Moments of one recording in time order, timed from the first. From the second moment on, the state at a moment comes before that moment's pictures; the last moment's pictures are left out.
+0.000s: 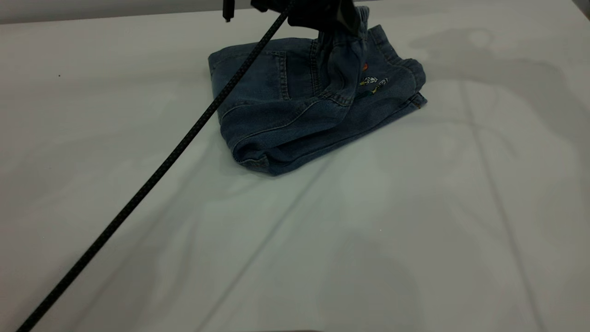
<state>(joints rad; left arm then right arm) -0.53 2.24 -1.58 -0.87 0.28 0.65 0.04 2.20 -1.96 0.63 1.01 -0.41</state>
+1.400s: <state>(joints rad) -0.41 1.74 -1.59 -0.66 0.66 0.65 0.52 2.51 -1.96 -0.02 1.02 0.07</state>
